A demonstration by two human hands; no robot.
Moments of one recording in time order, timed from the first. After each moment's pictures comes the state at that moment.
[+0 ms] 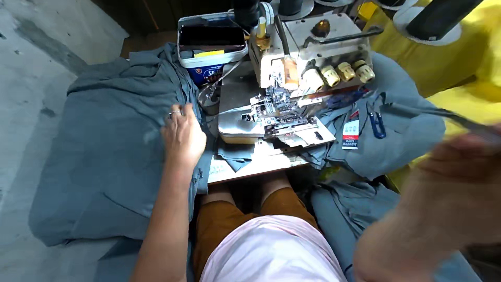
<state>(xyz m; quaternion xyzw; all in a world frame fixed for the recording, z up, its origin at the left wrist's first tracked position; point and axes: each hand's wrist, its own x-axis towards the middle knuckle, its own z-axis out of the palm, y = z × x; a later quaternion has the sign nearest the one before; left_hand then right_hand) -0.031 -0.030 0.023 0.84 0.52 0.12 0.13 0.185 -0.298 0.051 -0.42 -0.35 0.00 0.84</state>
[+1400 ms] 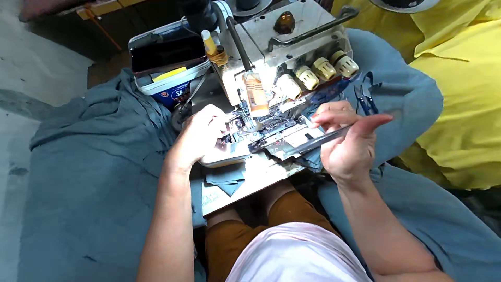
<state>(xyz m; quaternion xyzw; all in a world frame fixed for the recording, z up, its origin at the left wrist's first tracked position) 0.046 0.003 0.029 0.88 0.27 0.14 0.38 0.210 -0.211 -0.009 -0.51 -0.45 0.06 0.73</state>
